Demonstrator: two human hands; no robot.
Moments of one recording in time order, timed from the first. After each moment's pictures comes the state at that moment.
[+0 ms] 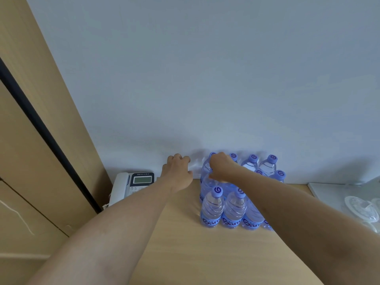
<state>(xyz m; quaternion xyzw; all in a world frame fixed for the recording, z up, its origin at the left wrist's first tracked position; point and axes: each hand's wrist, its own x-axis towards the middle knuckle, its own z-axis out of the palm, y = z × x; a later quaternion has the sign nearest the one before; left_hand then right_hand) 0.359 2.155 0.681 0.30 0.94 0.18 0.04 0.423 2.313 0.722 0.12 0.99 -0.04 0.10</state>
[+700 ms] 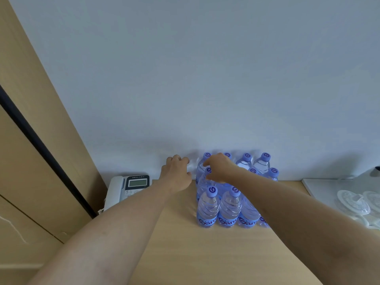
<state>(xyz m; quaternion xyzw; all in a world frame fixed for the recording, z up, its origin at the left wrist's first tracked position) 0.363 2.167 0.682 0.31 0.93 0.18 0.04 0.433 2.327 0.712 0.11 0.99 -0.08 0.07</state>
